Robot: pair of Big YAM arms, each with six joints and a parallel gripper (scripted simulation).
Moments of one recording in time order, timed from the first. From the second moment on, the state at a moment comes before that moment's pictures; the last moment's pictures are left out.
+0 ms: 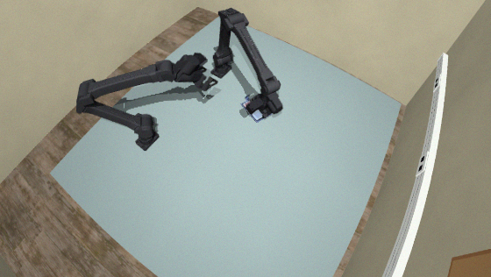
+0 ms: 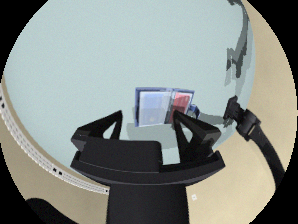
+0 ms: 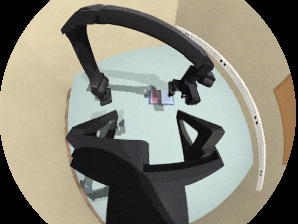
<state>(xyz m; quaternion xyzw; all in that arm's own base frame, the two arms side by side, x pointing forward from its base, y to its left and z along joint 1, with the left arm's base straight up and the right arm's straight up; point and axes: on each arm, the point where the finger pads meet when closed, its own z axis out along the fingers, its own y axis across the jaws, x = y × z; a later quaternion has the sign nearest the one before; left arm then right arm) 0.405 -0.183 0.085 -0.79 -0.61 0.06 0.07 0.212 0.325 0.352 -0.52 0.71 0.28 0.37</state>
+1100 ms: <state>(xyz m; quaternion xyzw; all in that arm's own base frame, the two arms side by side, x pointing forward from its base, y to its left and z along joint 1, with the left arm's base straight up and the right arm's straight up) 0.400 -0.183 0.106 -0.24 -0.93 0.07 -0.28 0.212 0.325 0.352 -0.52 0.71 0.28 0.37</state>
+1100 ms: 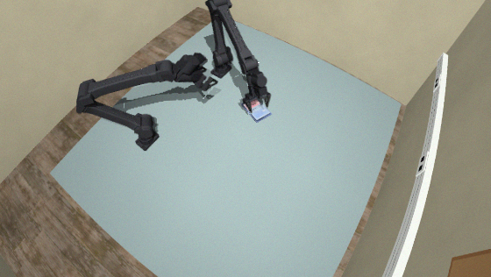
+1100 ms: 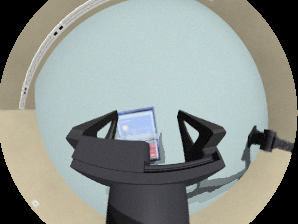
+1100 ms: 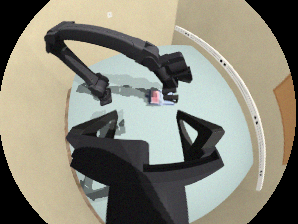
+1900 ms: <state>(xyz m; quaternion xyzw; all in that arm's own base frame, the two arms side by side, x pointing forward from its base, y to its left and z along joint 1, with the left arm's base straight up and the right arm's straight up) 0.400 -0.183 0.104 -0.21 -0.93 0.06 -0.30 0.212 0.325 0.352 -0.52 0.71 0.28 0.37</state>
